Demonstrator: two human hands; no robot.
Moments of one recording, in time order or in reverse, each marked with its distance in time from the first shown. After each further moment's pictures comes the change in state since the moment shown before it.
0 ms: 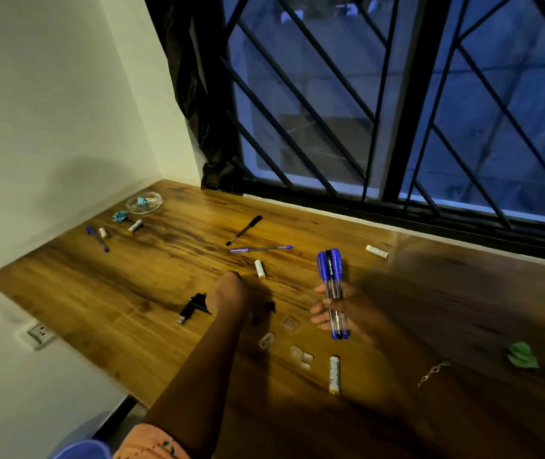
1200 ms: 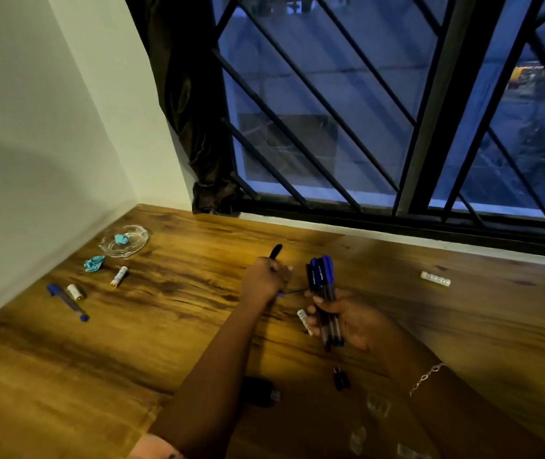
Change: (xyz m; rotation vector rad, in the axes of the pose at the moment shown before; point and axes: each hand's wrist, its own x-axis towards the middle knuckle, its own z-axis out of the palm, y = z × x) left_hand 0.166 0.032 -0.020 -0.400 -0.317 0.475; right_hand 0.135 -0.046 0.087 0.447 0.114 0.090
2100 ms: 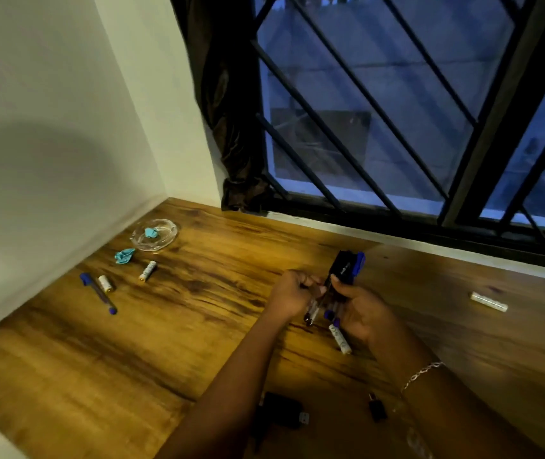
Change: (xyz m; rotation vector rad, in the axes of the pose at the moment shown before) left_hand 0.010 -0.024 0.003 -0.276 -0.190 0.100; right_hand 0.060 -0.005 0.025 0.260 0.101 -0.037
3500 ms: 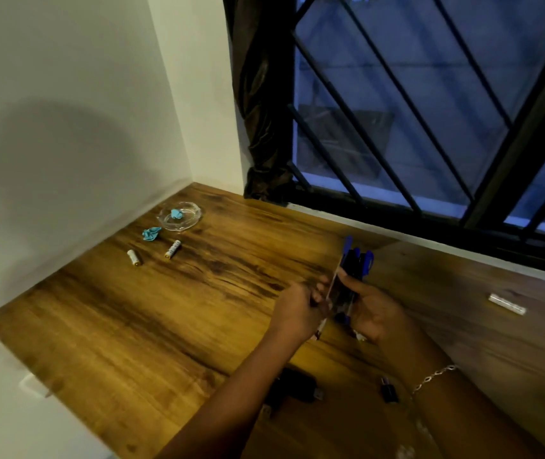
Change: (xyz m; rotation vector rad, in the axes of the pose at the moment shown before) left_hand -0.073 0.004 -0.005 0.256 0.146 -0.059; right_hand -0.017 0.014 0.010 0.001 -0.103 0.041
